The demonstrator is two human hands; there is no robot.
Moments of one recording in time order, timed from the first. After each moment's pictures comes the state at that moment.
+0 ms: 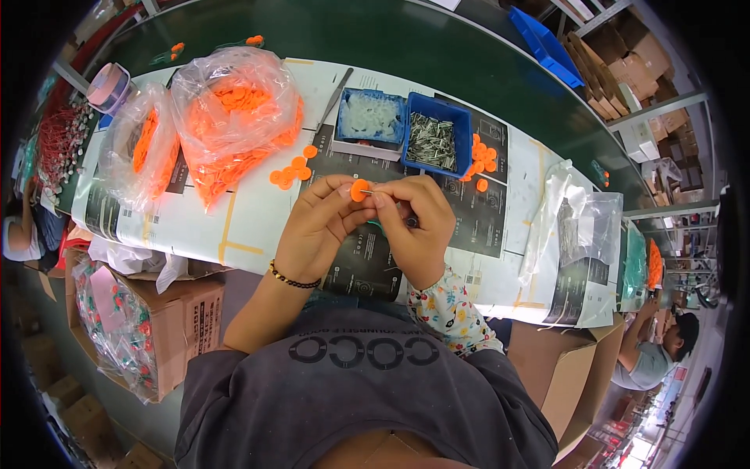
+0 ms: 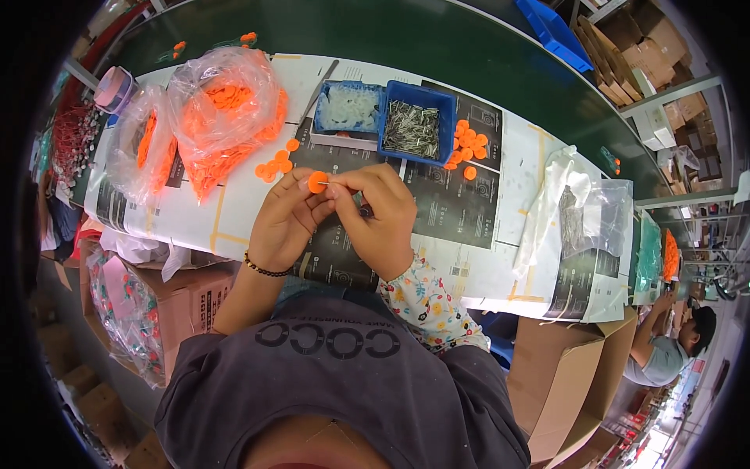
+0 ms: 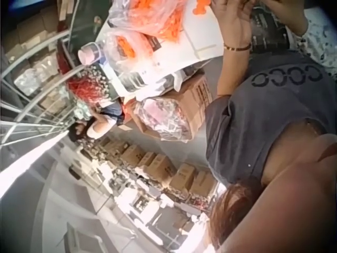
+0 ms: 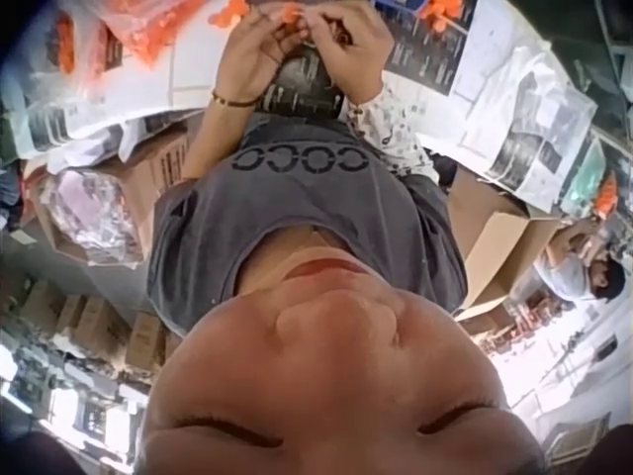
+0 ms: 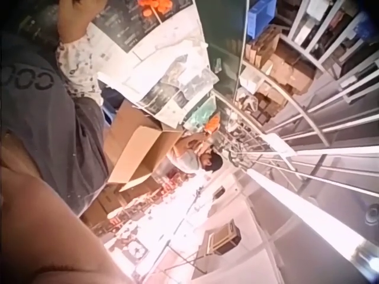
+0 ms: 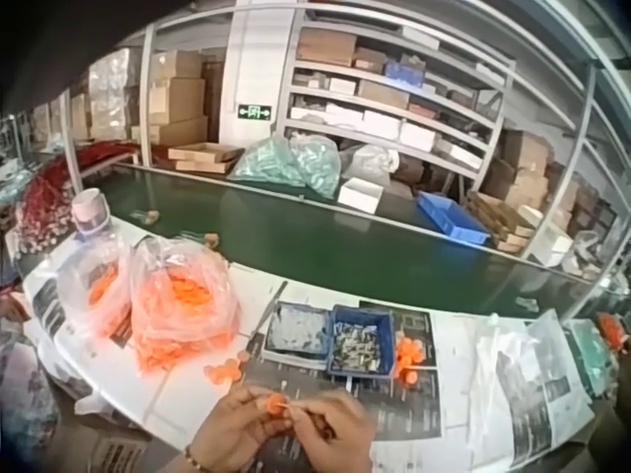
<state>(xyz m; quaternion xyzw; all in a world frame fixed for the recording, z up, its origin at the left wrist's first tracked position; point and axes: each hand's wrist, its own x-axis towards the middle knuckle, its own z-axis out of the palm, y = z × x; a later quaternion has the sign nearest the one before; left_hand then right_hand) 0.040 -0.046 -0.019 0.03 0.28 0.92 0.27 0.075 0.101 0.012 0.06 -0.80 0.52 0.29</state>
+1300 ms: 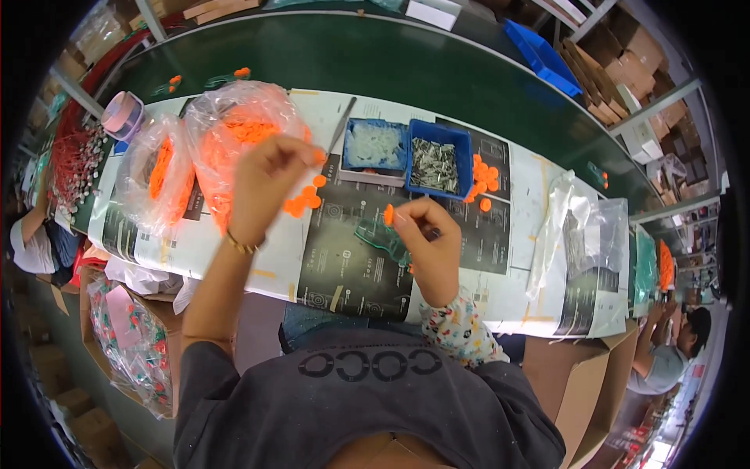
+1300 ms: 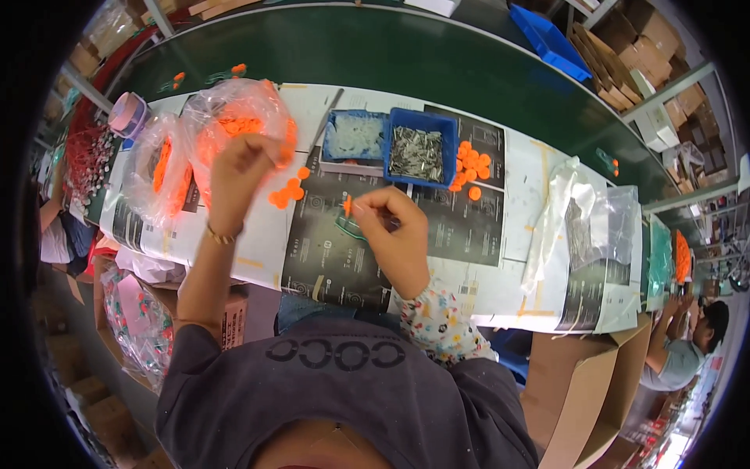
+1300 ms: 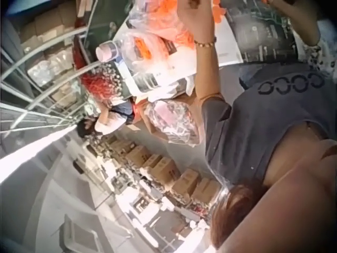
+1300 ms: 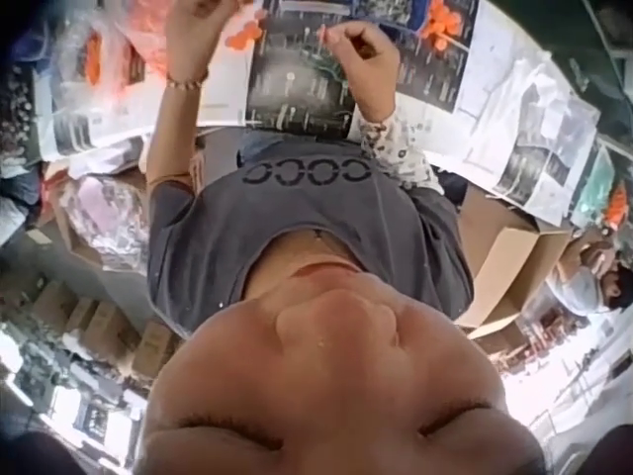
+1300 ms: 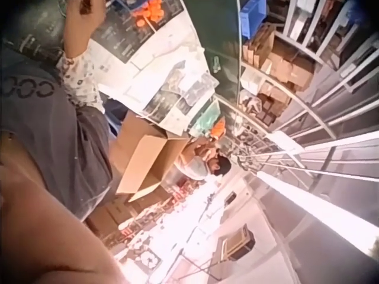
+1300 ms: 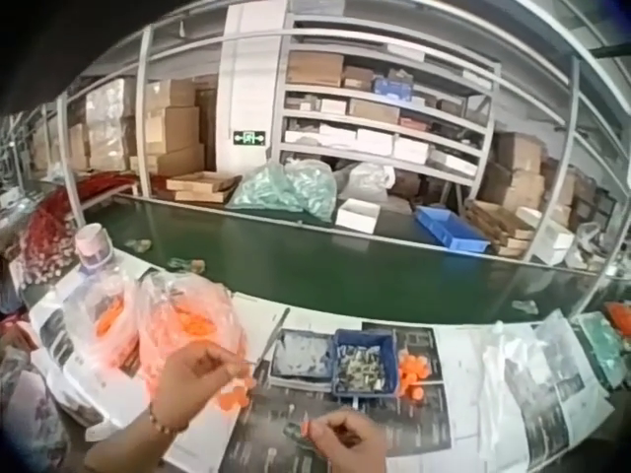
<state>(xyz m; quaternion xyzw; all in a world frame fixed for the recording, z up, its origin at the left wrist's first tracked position) -0.042 -0.094 0.027 0.21 0.69 0.69 0.00 0.078 0.111 0.012 -0.03 -0.69 0.71 0.15</state>
